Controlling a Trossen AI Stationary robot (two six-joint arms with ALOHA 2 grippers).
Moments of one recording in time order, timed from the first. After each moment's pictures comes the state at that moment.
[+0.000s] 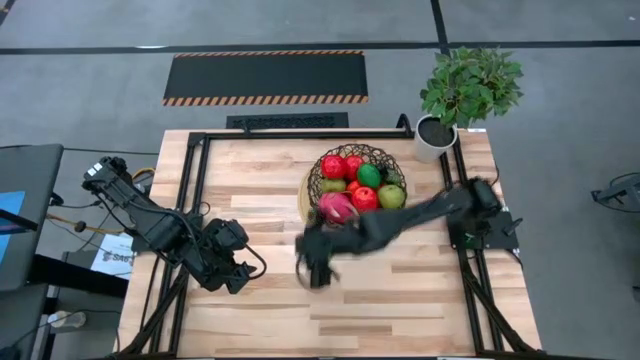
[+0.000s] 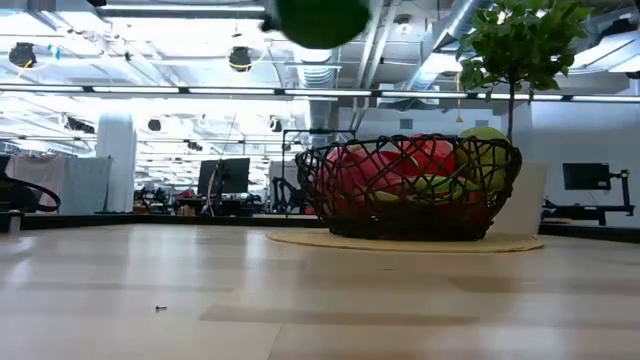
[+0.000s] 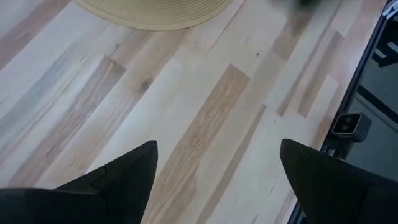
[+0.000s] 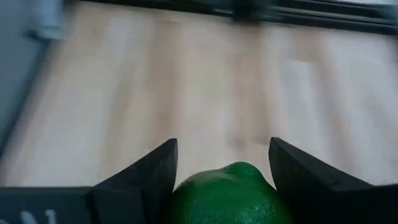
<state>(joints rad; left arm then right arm) -0.66 1.30 1.32 -1.17 -0.38 -1.23 0.28 1.94 1.75 -0.54 0.22 0.12</state>
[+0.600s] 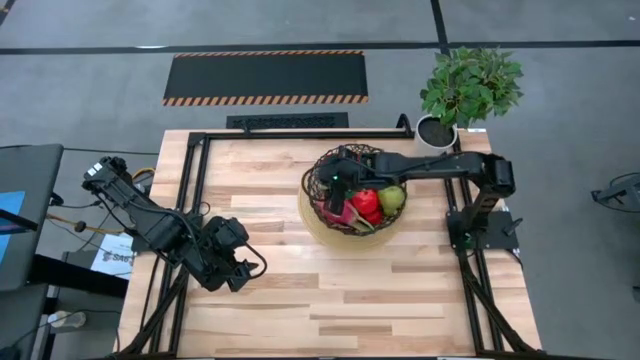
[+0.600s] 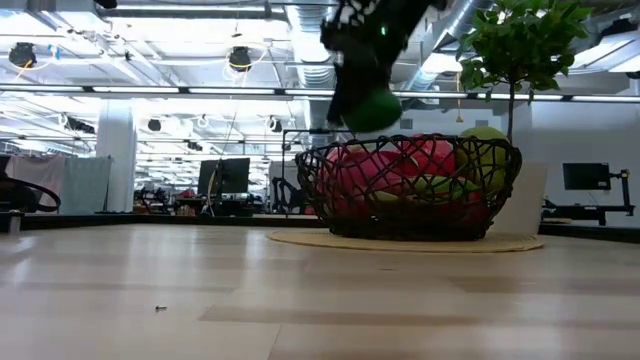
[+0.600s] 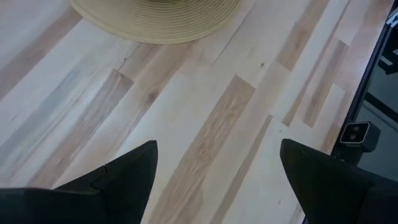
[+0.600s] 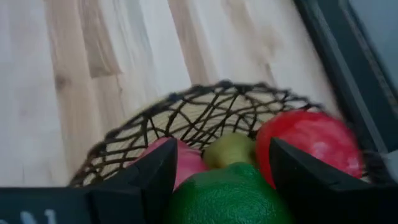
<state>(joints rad) -0.66 1.30 1.32 -1.17 -0.43 -1.21 -0.11 1.75 1.50 -0.65 0.25 0.05</state>
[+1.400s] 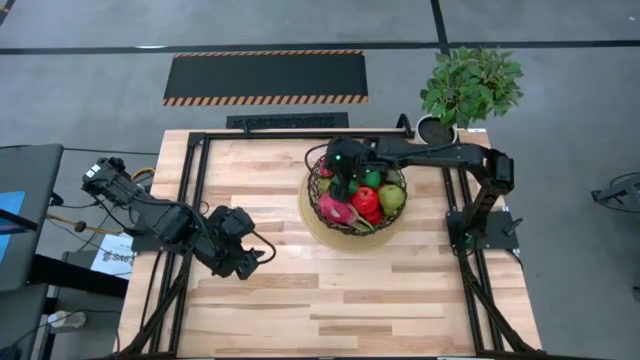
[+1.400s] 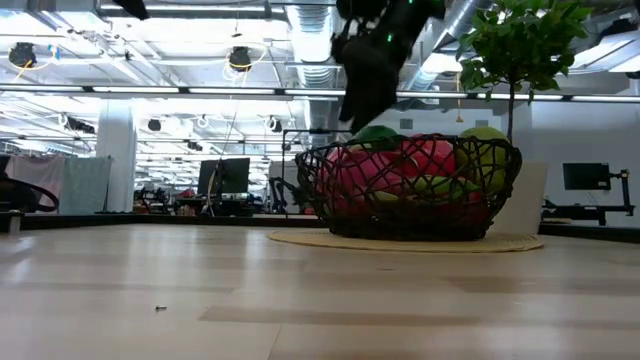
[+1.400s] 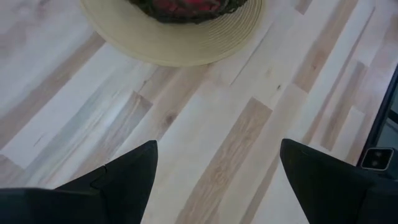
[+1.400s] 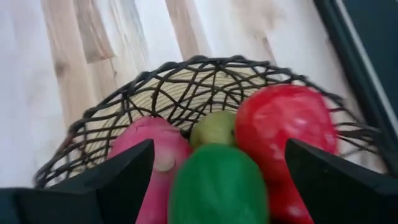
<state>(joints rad) -0.56 1.30 1.32 -1.17 -0.45 -1.12 -0.24 1.75 1.50 -0.72 0.07 0.04</state>
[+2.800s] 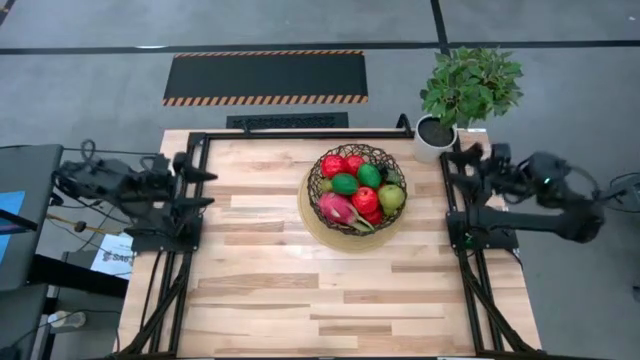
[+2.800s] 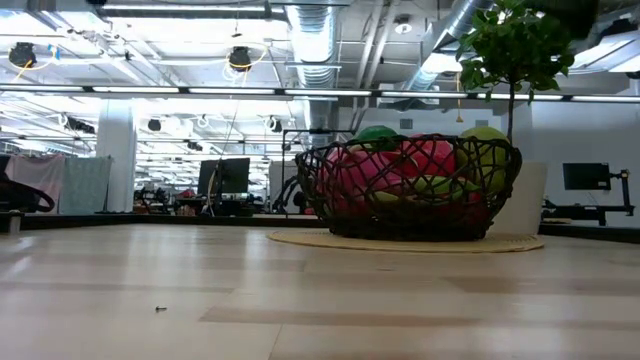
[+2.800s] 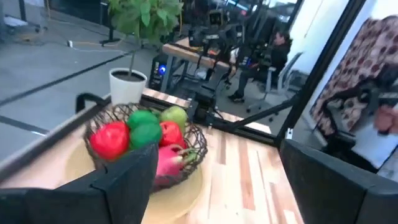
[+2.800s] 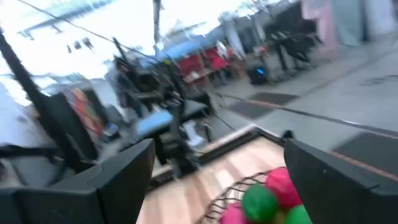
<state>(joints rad) -0.37 0.42 0.93 -0.63 -0.44 -0.35 -0.17 0.21 0.74 -0.42 0.11 0.38</state>
